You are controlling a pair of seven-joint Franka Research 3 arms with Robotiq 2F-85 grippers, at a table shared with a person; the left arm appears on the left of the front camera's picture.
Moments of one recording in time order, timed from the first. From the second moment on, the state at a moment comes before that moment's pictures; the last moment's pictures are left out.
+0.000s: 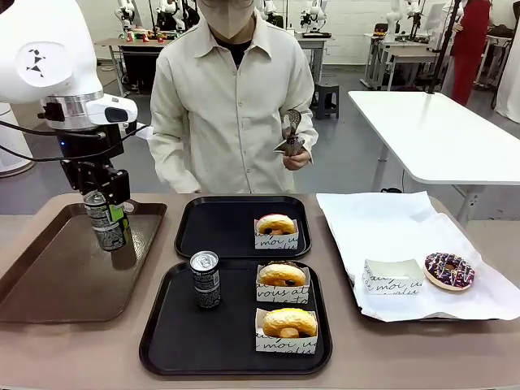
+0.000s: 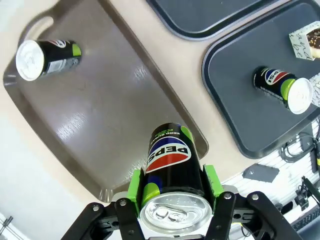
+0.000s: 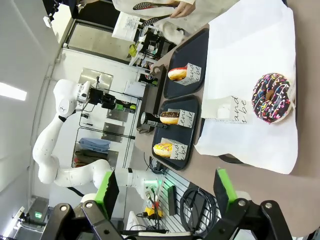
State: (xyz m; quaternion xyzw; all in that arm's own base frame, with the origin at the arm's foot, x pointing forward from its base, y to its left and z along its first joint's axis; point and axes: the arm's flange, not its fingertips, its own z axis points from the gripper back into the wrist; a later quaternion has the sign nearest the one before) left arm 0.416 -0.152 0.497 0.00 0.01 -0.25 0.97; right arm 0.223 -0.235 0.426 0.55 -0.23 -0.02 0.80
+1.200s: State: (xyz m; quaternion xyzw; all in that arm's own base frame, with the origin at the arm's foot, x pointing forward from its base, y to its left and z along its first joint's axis) left arm 0.501 -0.204 0.500 -0.02 -0.06 -0.28 0.96; right arm 0.223 -0.235 0.426 0.55 -0.23 -0.02 0.80
